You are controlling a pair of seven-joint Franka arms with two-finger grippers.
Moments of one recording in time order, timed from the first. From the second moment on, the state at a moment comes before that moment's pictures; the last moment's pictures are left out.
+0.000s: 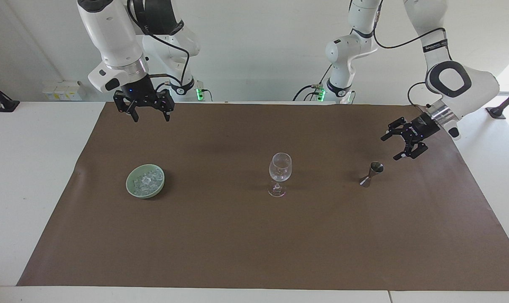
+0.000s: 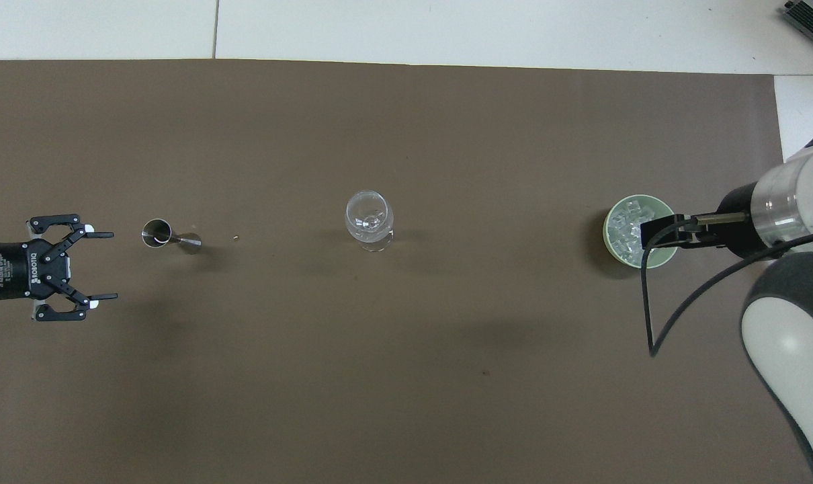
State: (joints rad) left arm 0.32 -0.03 -0.02 -2.26 -0.87 1.98 -0.92; right arm -0.02 -0.08 0.12 -1.76 0.02 1.69 0.09
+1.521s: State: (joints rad) left arm 0.33 0.21 -0.04 -2.31 -1.36 1.99 -0.69; right arm -0.02 -0.08 0.12 -1.76 0.02 1.69 0.09
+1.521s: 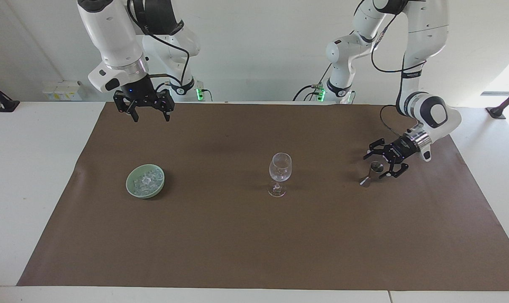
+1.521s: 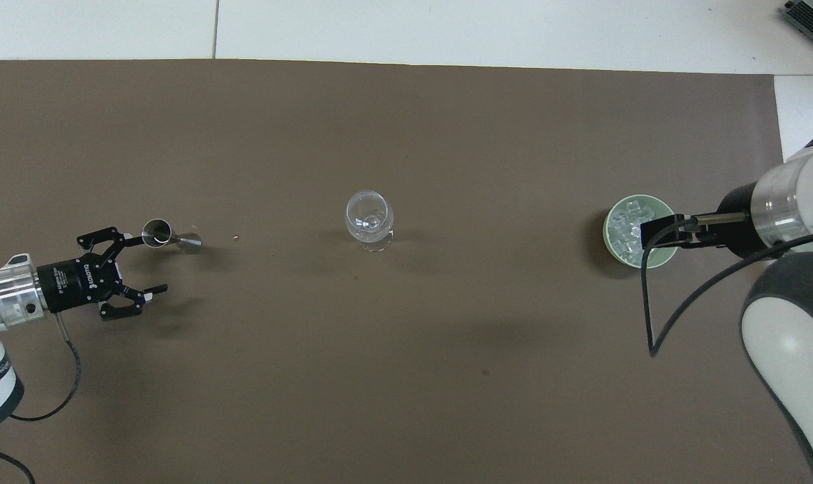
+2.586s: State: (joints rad) left arm 0.29 0.21 -0.04 -2.33 -1.50 2.02 -0.64; right arm -0.02 -0.08 0.12 -1.76 0.02 1.69 0.09
